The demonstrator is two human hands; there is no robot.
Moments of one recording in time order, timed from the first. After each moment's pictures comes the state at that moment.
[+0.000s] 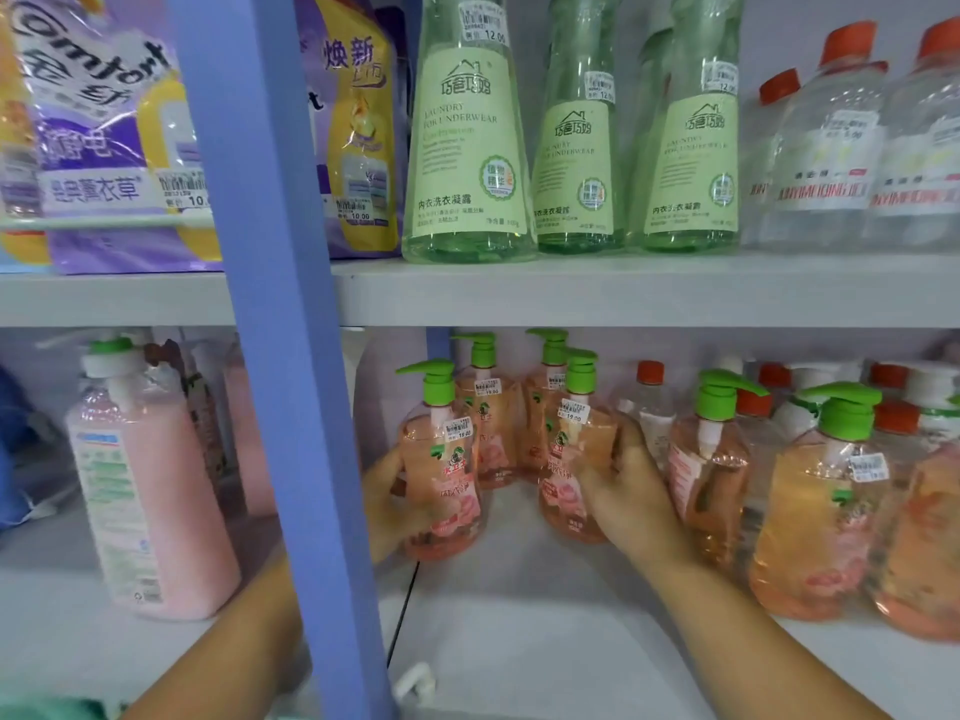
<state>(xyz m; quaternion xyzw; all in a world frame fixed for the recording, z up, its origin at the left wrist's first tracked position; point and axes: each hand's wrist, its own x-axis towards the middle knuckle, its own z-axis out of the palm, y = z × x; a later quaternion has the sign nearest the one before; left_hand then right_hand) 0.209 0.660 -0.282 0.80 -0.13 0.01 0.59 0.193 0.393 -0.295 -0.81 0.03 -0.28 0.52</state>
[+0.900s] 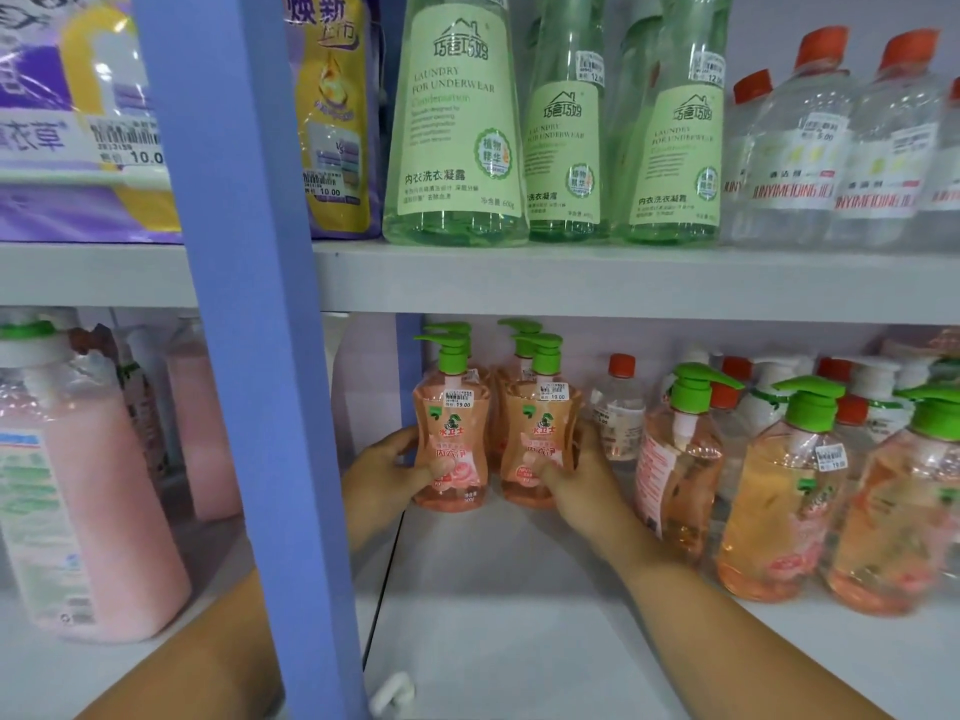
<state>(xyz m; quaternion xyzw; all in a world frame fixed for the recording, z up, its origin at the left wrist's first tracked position) 0.276 0.630 -0.300 0.78 -0.18 0.01 0.60 0.221 0.390 -0.310 -0.80 0.04 -0.21 0.57</state>
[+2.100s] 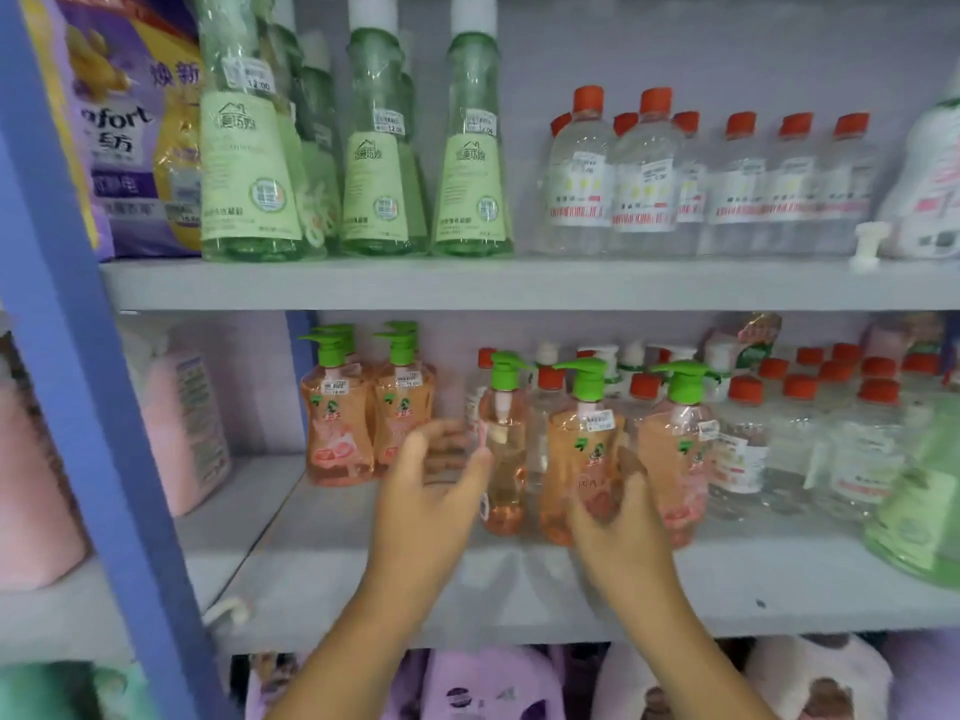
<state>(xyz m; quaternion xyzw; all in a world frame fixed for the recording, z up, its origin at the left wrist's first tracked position) 0.107 0.470 -0.303 0.72 -0.18 0.21 0.64 0.030 0.275 -0.302 -0.78 0.11 -0.33 0.52</state>
